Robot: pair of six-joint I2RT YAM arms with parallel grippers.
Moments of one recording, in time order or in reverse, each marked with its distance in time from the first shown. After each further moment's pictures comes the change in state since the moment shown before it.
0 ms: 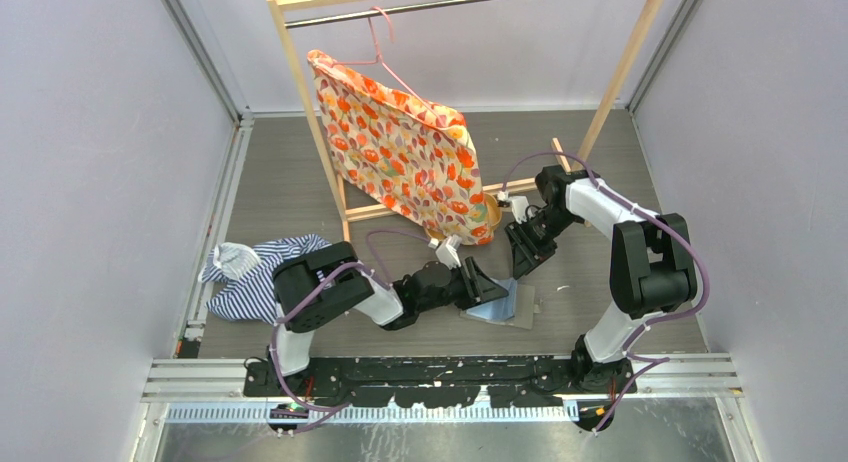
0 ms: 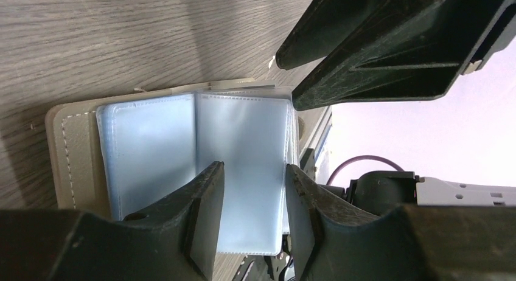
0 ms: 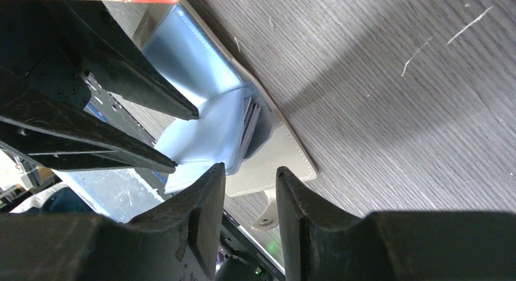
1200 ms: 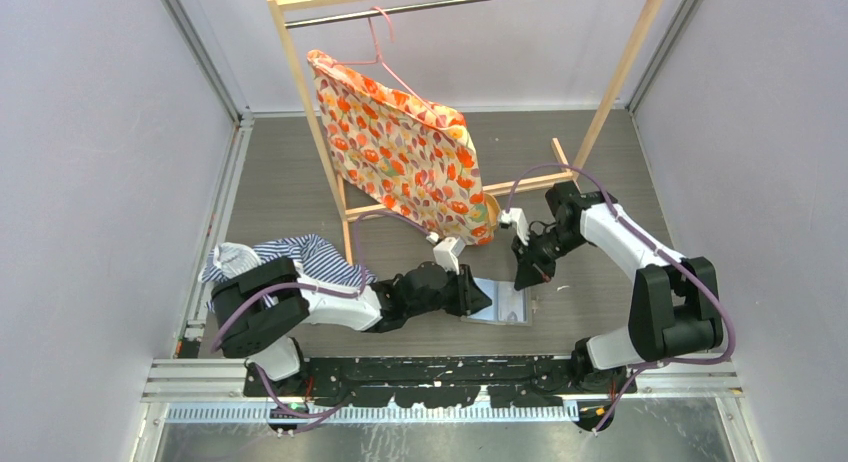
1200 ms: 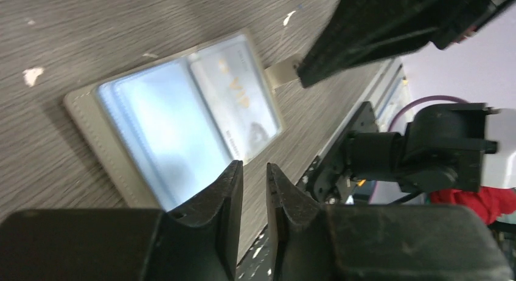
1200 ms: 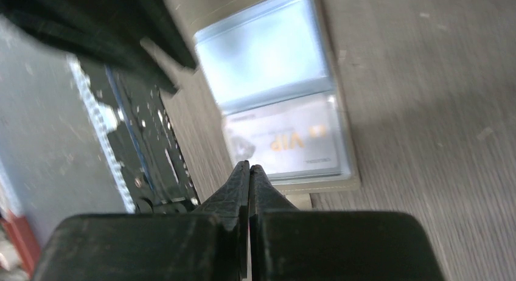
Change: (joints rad) left arm -0.048 -0.345 -0.031 -0.415 -0.068 0.351; right arm 0.002 -0.241 -0.168 0.005 -0.194 -0.388
